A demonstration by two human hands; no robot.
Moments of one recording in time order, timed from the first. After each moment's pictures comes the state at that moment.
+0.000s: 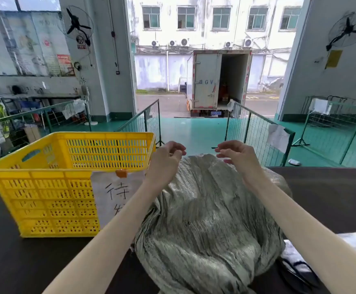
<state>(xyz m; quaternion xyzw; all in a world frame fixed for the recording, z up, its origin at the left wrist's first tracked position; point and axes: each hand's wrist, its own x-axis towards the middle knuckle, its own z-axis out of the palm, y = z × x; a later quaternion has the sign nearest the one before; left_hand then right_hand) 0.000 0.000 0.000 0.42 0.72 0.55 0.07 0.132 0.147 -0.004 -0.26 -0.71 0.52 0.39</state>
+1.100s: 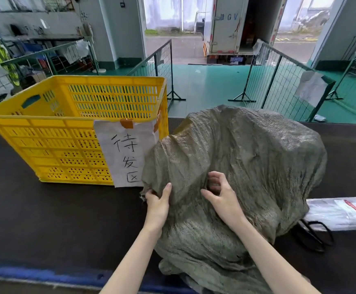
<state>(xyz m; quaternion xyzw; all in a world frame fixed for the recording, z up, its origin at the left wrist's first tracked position) 0.005 -0.051 -0.217 0.04 0.74 0.60 0.30 0.122 0.080 -0.204 -0.31 -0.75 0.53 0.24</state>
